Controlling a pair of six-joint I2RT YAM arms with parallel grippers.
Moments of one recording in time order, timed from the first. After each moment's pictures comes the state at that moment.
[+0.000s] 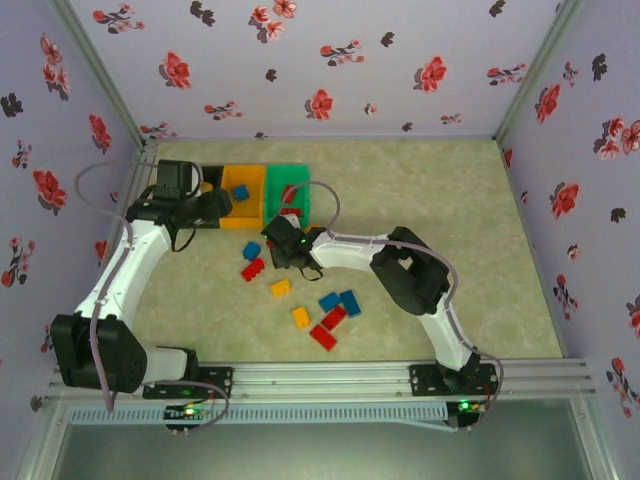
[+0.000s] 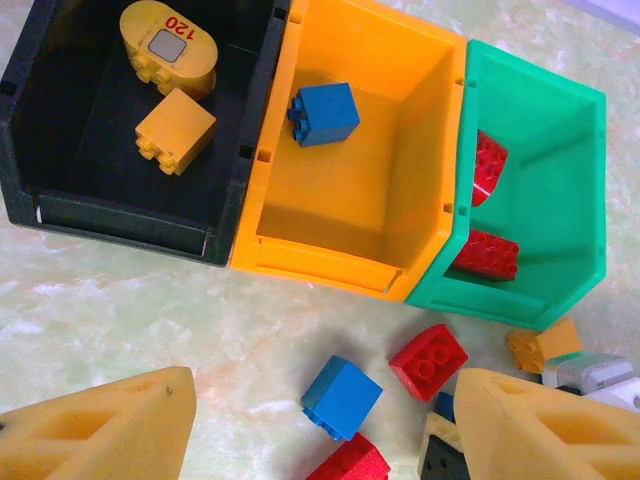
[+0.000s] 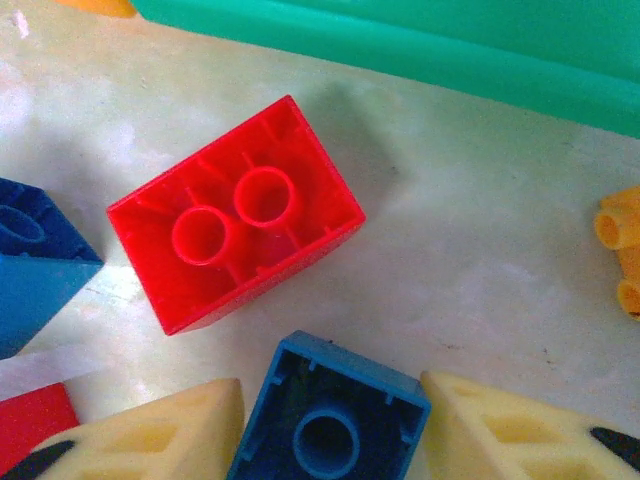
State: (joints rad) left arm -0.16 1.31 1.16 -0.70 0.04 -0.41; right arm 0.98 2.15 1.49 -0.37 0.21 0.60
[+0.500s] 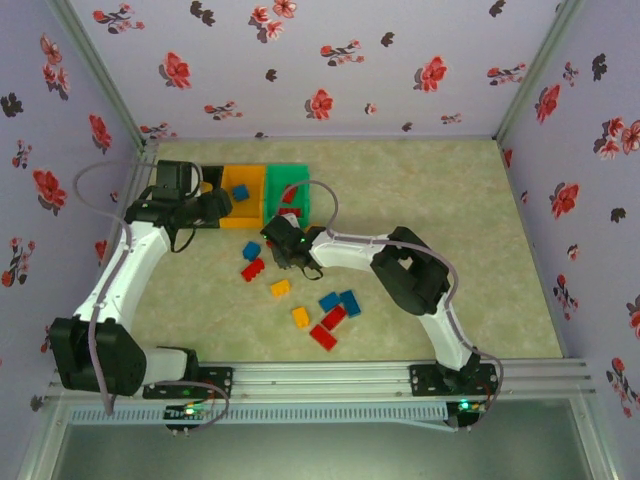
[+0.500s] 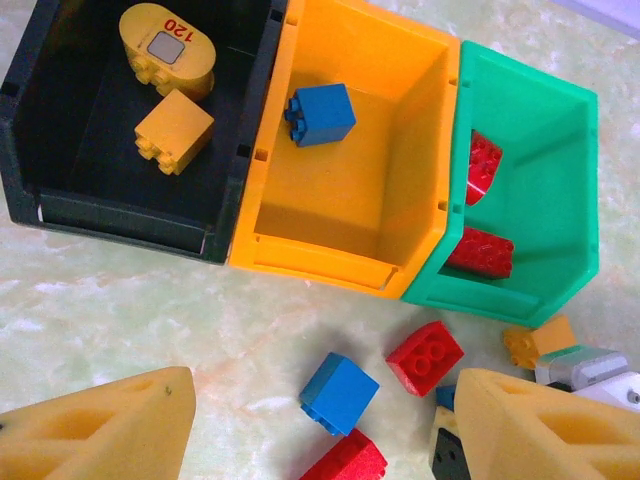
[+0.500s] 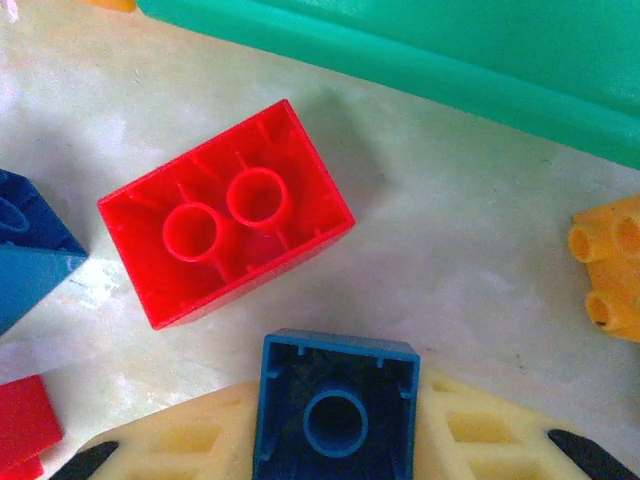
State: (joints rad) left arm -0.17 1.30 1.16 -0.71 0.04 -0.41; right arm 0.98 2.14 1.50 -0.41 0.24 0.55
